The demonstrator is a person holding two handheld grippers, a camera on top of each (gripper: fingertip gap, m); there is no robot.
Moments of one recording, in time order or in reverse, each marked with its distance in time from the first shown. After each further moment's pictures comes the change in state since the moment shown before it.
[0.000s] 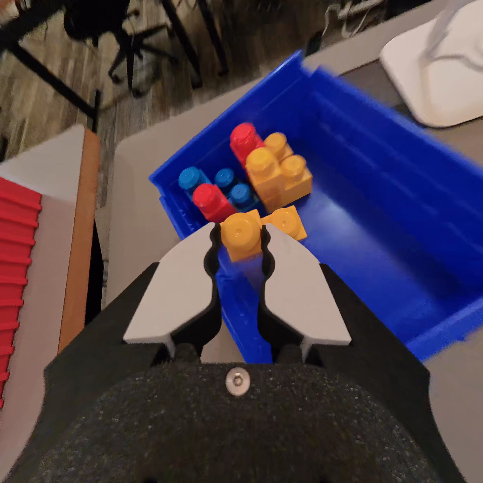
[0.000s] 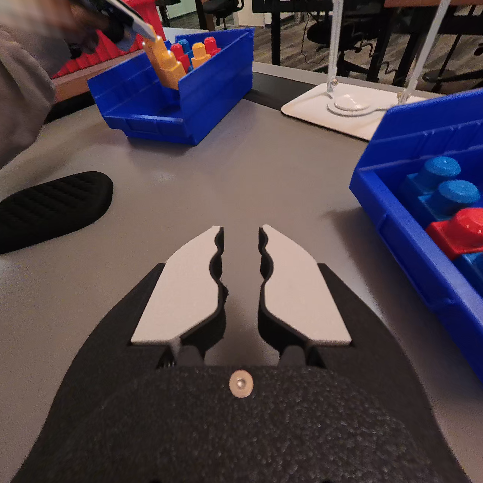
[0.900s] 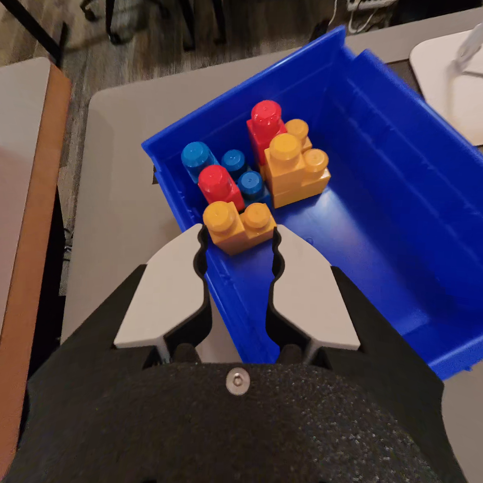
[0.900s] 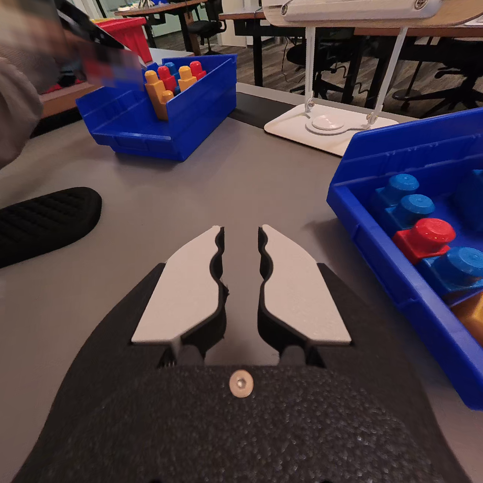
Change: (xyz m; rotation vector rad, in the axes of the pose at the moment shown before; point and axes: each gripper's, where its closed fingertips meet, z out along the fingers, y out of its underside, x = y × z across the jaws) left arm -0.012 0.015 0.021 -0.055 0.054 -0.172; right arm 0.010 -0.015 -0.008 0.047 0.061 -0.005
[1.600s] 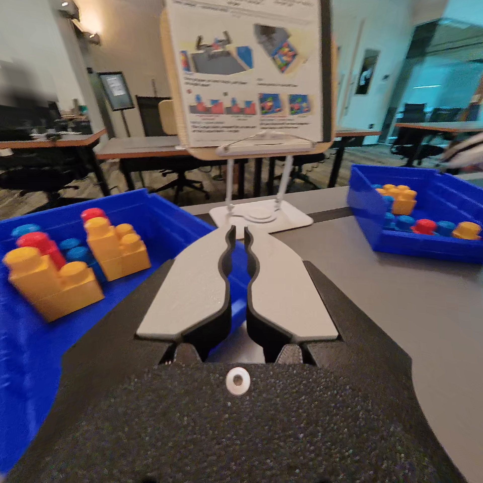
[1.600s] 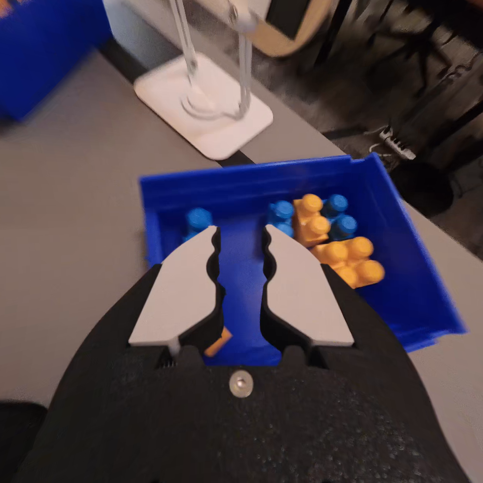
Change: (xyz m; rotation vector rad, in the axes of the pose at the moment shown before) left arm 0.188 0.009 -0.125 0.778 0.341 -0.042; right arm 0.198 -0.085 0.001 -0.331 0.134 -0.169
